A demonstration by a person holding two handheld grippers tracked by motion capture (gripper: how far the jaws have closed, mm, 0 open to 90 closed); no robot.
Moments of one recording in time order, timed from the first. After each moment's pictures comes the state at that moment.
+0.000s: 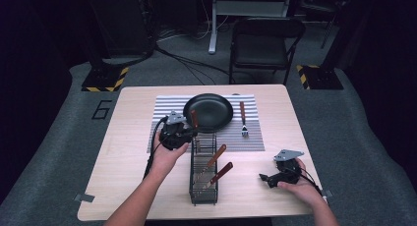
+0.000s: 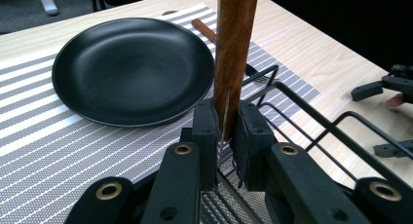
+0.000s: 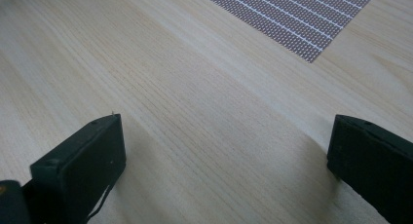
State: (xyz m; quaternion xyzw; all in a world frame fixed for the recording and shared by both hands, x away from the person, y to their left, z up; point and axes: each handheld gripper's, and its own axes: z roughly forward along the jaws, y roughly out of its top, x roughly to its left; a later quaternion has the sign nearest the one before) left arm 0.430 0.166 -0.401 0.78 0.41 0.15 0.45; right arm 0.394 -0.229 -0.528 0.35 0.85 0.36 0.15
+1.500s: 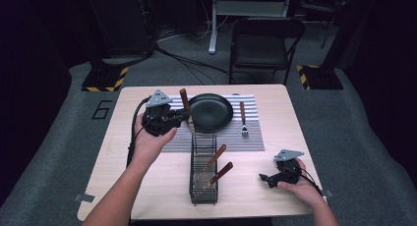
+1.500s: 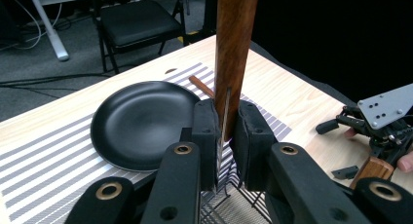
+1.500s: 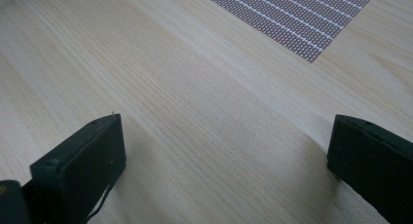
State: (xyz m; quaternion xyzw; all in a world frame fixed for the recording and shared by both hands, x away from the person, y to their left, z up) left arm 0.409 0.190 -0.304 0.77 0.37 0.19 0.48; right arm 0.394 -0.229 -0.528 0.35 0.85 0.36 0.15
